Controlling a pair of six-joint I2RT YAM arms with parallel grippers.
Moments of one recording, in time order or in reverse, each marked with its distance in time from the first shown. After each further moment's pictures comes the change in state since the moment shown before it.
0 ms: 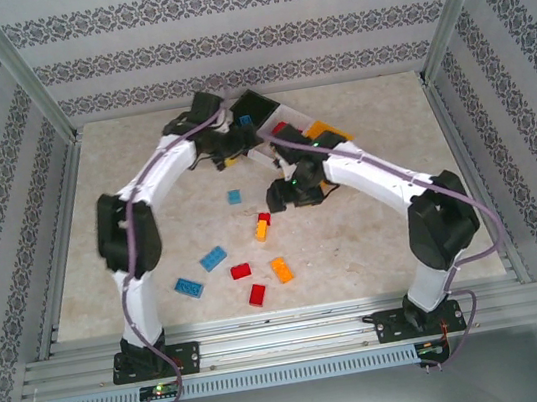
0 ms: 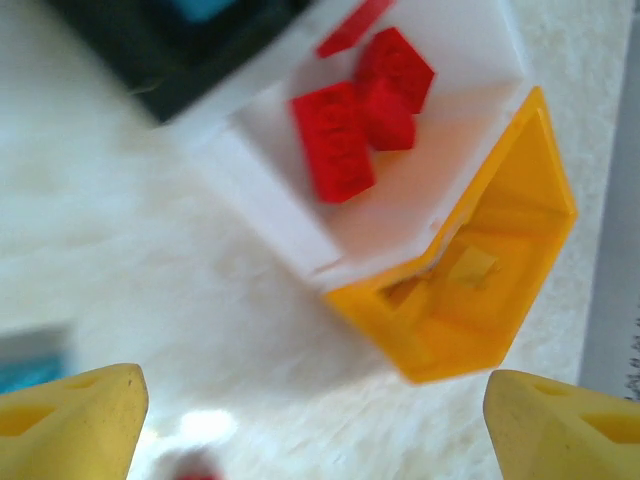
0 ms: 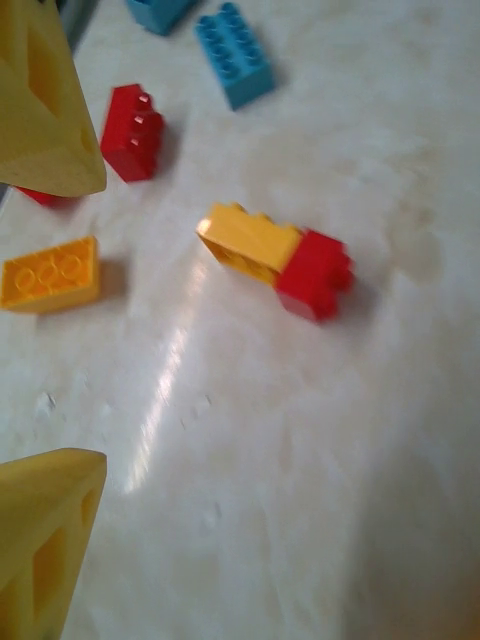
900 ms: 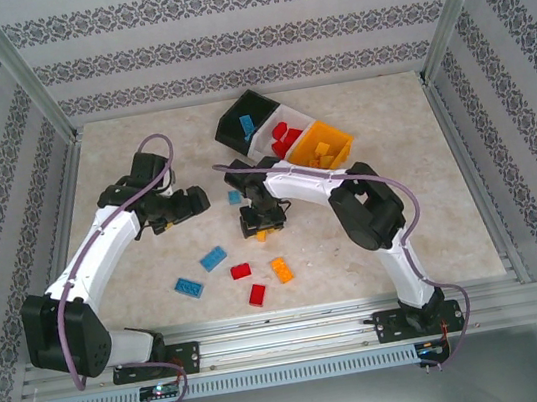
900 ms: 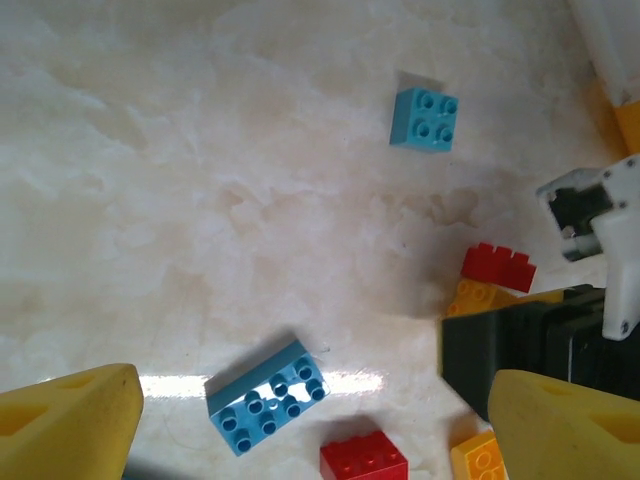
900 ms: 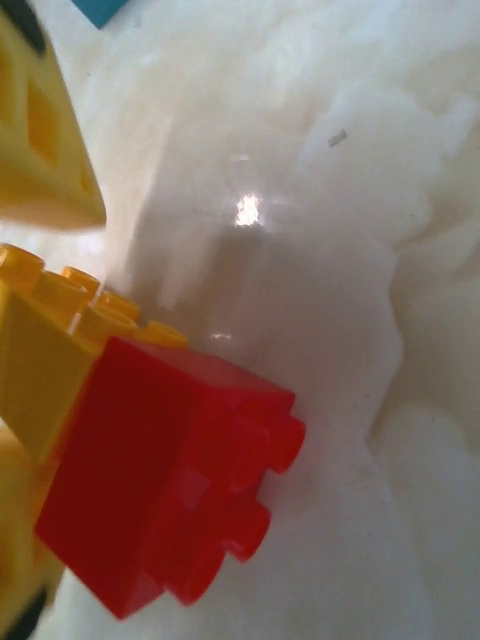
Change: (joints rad) left arm 0.123 -0.624 -0.646 -0.139 -0.174 0.145; right arm 0.143 0.416 0.224 0.014 0.048 0.135
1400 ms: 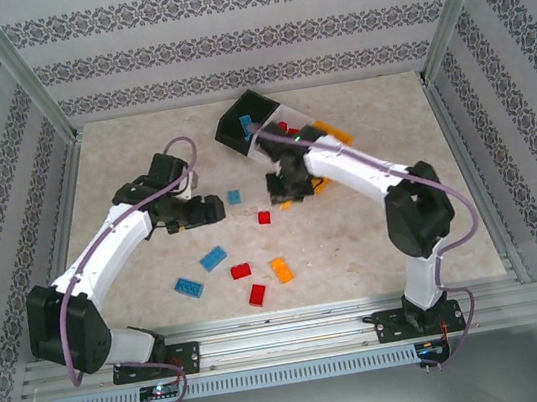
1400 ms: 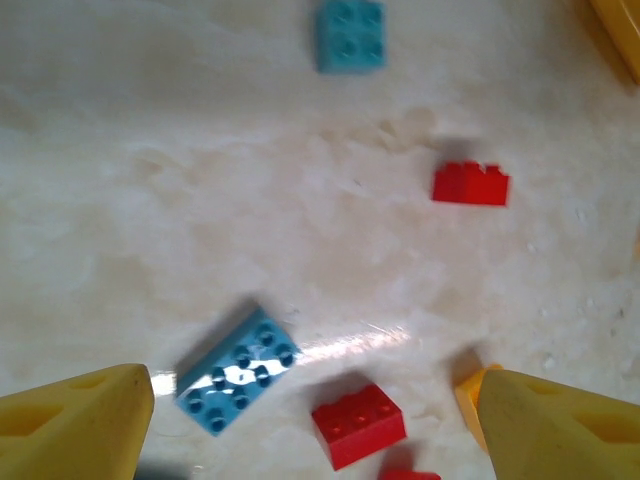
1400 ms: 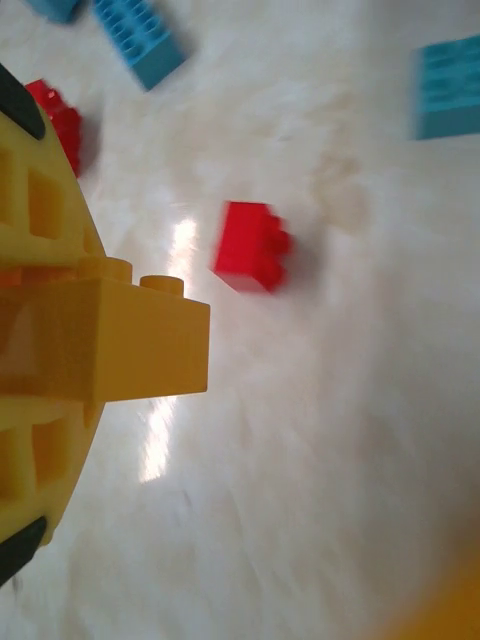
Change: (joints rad) left arm -0.122 0.041 0.014 -0.008 0.051 0.119; right arm -0.186 -0.293 -0.045 -0.092 0.070 0.001
